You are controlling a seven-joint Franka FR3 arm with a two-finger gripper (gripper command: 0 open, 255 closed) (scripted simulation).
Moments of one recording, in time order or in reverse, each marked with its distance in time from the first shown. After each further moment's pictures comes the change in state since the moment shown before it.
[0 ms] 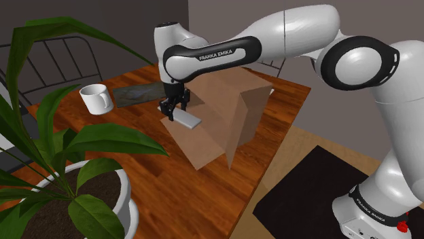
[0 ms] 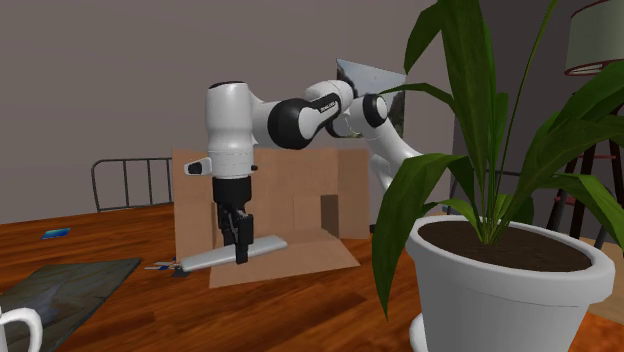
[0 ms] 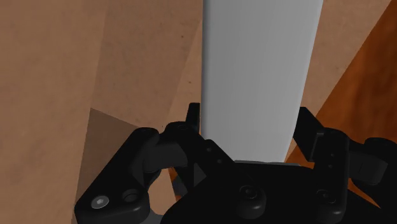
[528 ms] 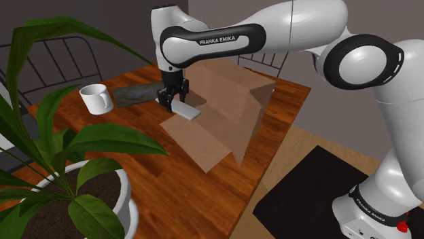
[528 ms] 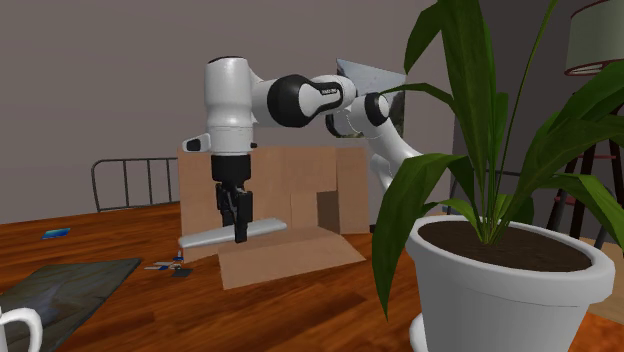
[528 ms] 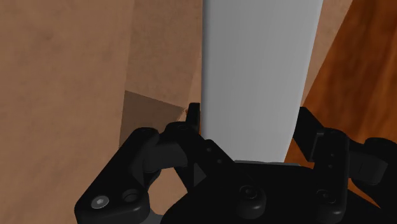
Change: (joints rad) arm 0.011 -0.015 0.005 0.088 0.008 -0.096 -0.010
